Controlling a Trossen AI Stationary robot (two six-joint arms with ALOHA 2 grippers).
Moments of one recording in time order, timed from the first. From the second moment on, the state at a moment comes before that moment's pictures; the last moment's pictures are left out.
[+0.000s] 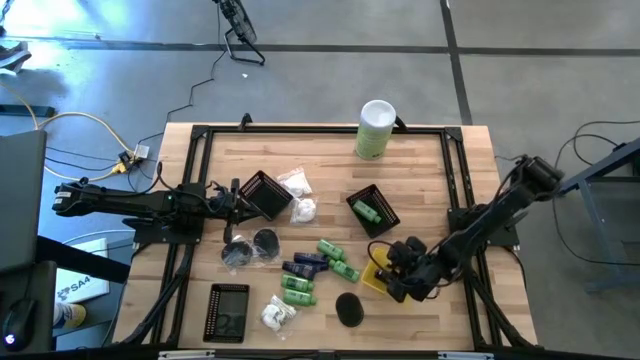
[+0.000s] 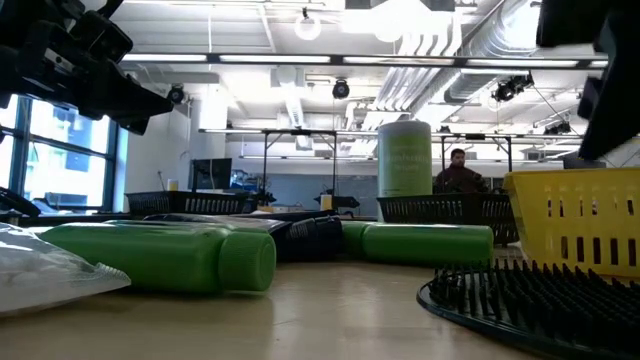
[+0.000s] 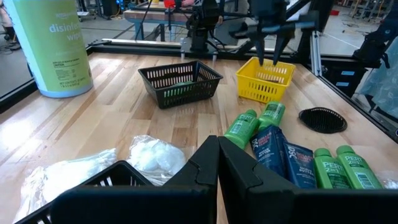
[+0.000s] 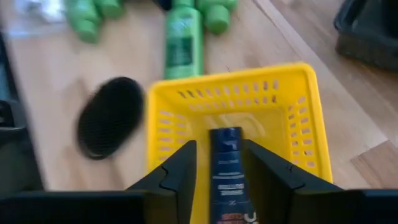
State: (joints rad) left arm 0.00 0.39 0.09 0.18 0.01 -0.06; right arm 0.70 1.40 0.80 -0.46 0.39 1.20
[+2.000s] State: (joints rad) left arm 0.00 0.39 0.09 0.18 -0.02 0.02; right arm 0.04 1.36 0.80 0.22 0.38 0.15
